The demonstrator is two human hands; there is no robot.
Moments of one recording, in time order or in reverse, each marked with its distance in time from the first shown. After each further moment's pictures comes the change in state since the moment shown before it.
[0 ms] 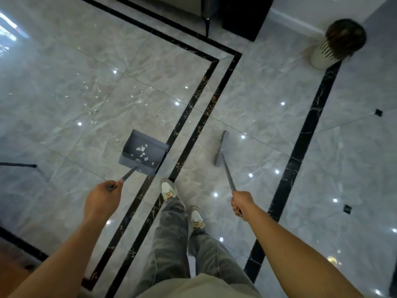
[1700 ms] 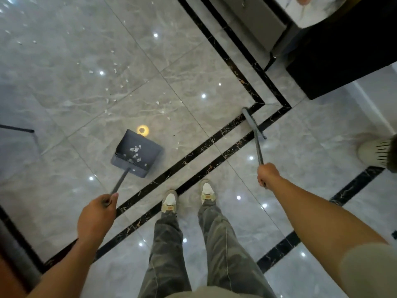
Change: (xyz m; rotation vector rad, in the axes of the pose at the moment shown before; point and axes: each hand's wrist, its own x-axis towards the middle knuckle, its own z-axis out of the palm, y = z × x) left_hand 0.204 0.106 -0.029 -0.134 0.067 -0.427; right_hand 0.098 -0.537 0.013 -0.746 0.223 -0.301
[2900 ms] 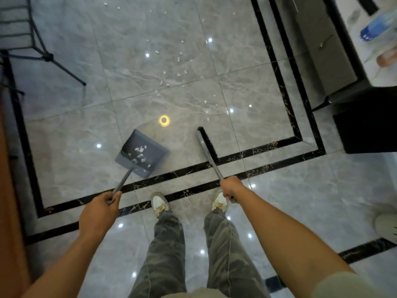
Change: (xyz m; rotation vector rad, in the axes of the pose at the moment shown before) left_hand -0.029 -0.161 0.003 -0.205 0.059 -0.264; right_hand -0.163 -0.098 0.197 -0.516 -0.357 -0.309
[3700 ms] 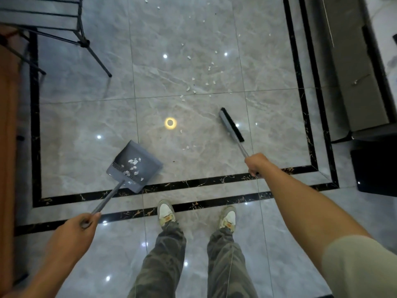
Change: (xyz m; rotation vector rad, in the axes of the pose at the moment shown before) left_hand 0.044 -0.148 -0.032 -0.010 -0.051 -0.114; right_hand 0.062 -0.155 -0.029 -0.217 0.225 -0.004
